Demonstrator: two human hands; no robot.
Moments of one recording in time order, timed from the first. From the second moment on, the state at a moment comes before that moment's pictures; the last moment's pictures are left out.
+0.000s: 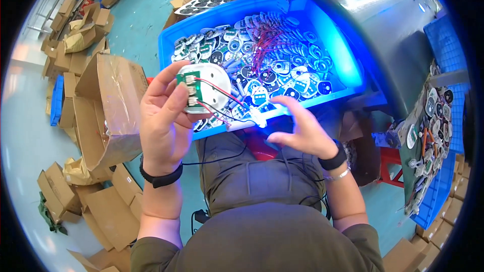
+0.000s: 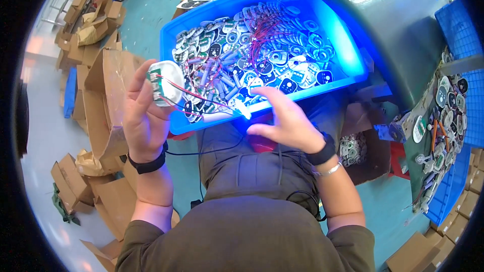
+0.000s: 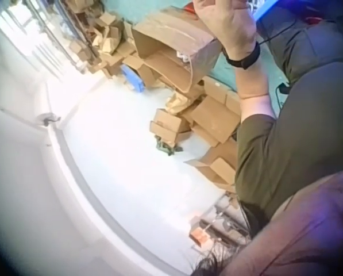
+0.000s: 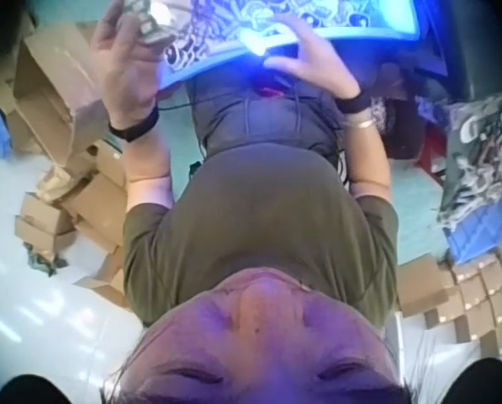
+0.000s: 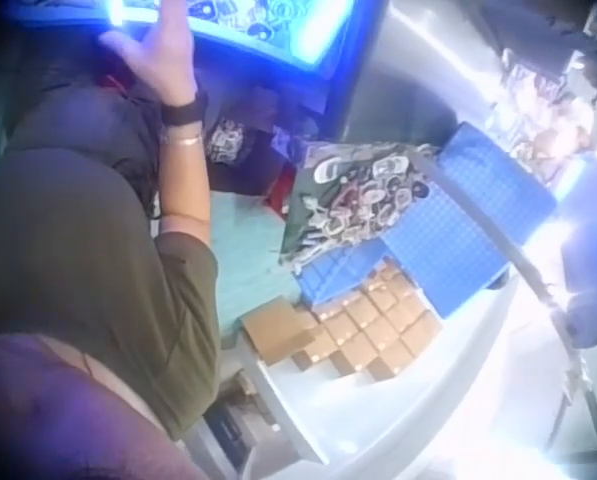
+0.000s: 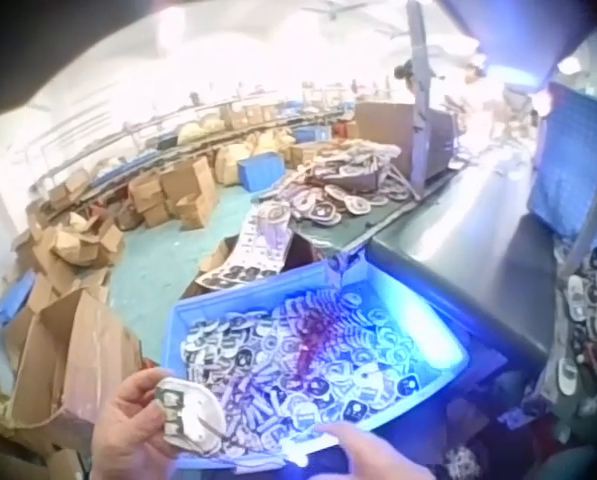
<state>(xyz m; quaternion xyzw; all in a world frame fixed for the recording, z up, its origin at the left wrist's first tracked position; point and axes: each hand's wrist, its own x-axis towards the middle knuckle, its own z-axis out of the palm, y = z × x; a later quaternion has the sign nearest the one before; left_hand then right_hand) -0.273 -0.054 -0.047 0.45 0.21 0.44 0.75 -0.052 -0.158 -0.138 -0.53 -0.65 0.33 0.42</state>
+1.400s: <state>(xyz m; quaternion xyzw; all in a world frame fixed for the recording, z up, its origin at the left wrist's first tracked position) -0.331 0.191 -0.219 0.56 0.66 0.47 0.18 -0.081 0.121 -0.288 -0.60 -0.70 0.20 0.32</state>
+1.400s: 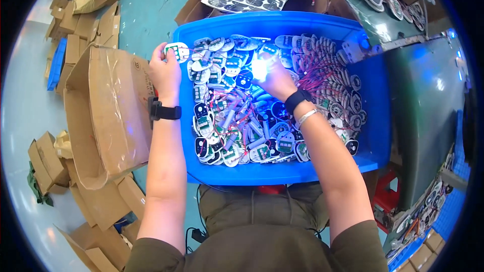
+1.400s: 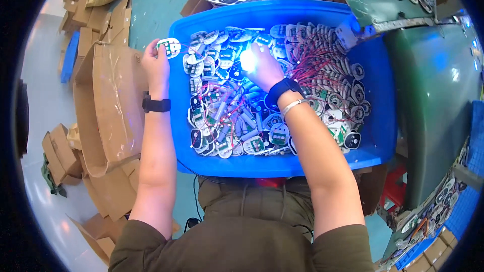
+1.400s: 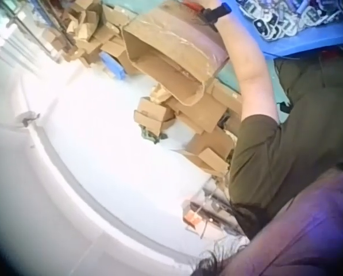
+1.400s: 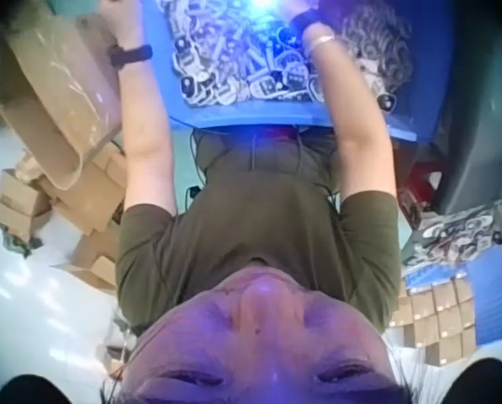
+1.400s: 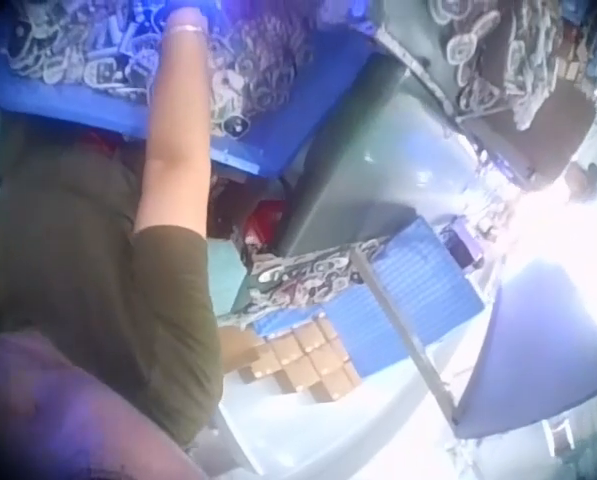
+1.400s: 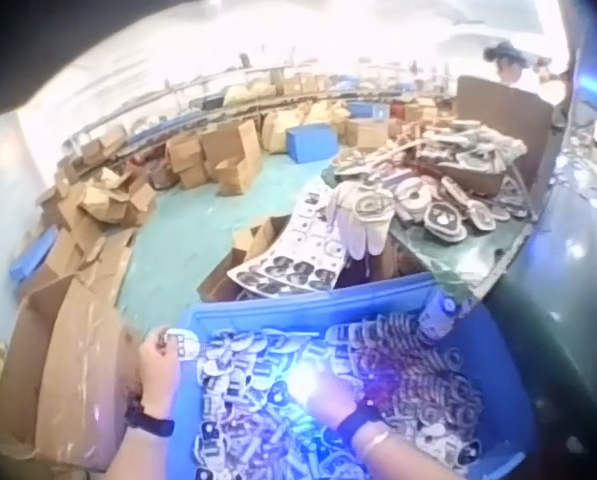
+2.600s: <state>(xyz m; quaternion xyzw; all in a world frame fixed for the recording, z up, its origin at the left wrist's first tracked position) -0.305 0.071 -0.152 0.64 0.53 0.34 0.44 -0.036 -0.047 -0.174 -0.61 -0.60 0.34 0.40</state>
